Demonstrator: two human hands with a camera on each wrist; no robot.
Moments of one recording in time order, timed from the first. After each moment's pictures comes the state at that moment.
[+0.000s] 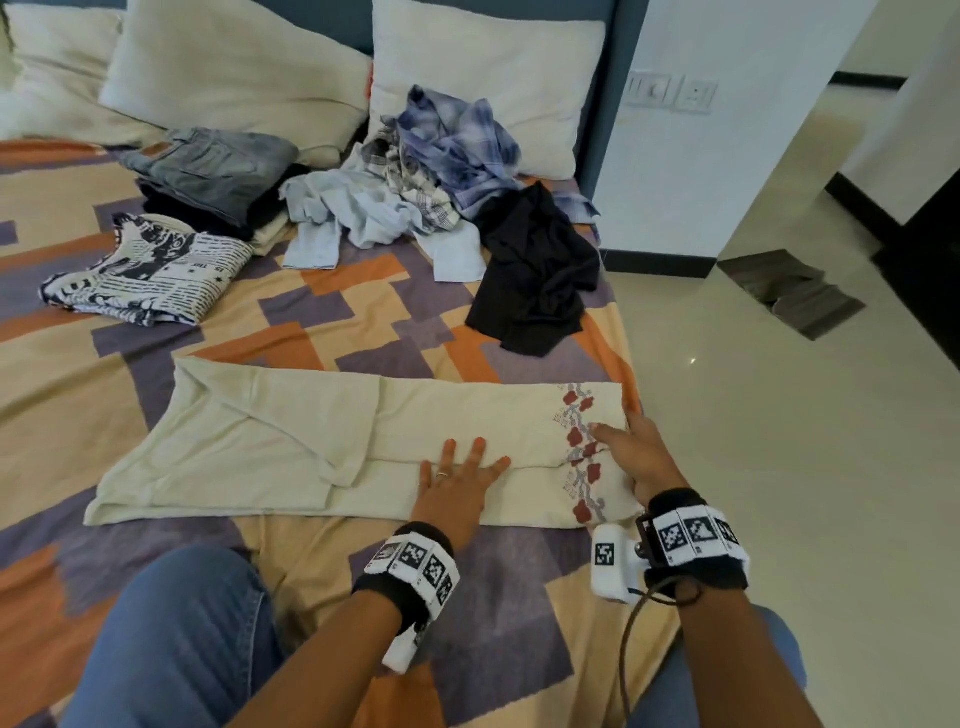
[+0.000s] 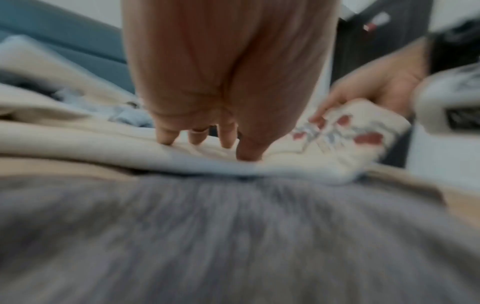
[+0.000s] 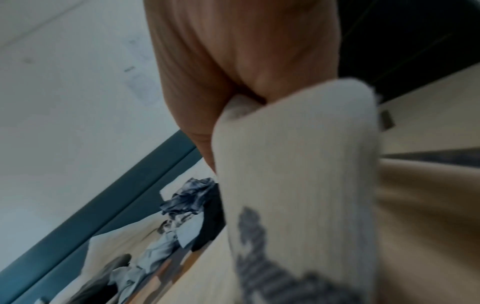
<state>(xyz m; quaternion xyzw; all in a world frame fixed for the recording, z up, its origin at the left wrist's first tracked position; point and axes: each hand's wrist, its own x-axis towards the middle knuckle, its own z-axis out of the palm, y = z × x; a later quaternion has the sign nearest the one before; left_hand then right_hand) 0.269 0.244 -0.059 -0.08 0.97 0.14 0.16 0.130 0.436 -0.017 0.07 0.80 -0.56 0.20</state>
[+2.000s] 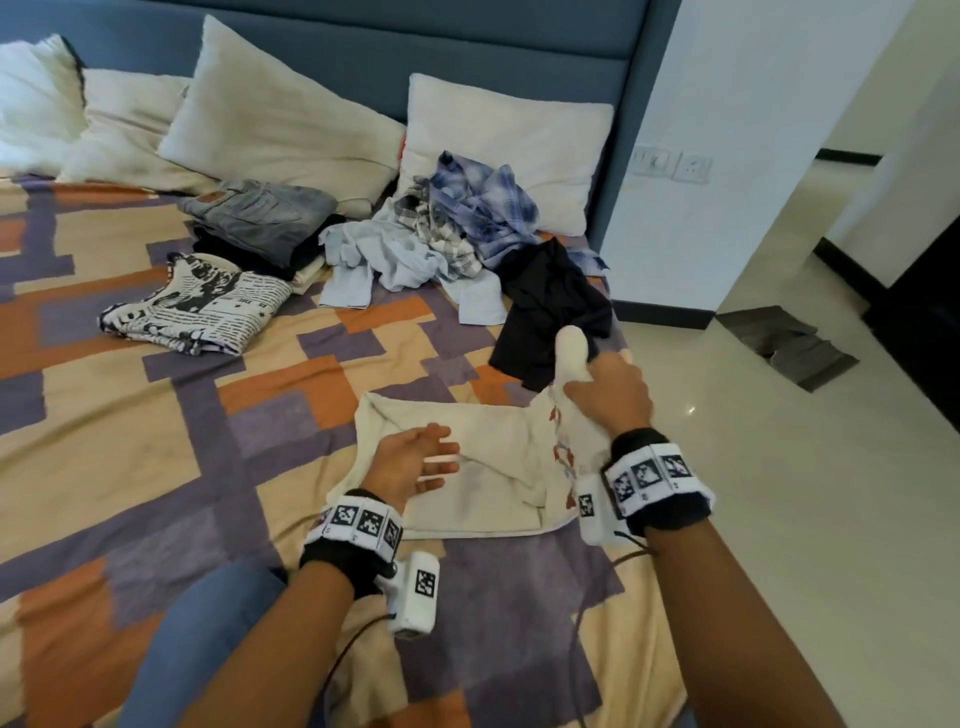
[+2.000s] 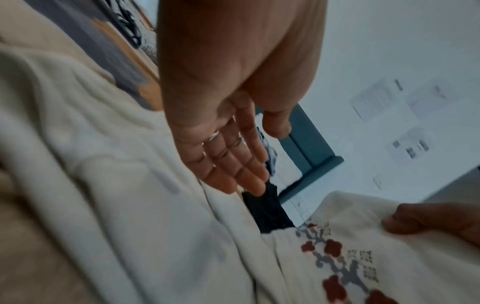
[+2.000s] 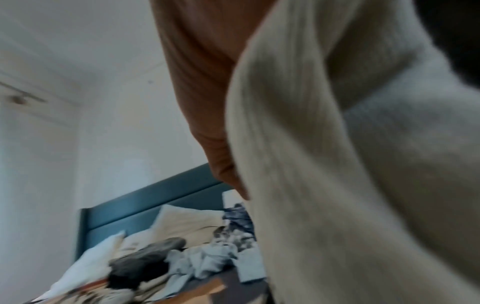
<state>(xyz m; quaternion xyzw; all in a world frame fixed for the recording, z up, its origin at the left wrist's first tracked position) 0.277 0.155 0.008 -0.33 0.55 0.77 -0.05 0.137 0.342 0.098 -0.09 0.95 -0.28 0.03</state>
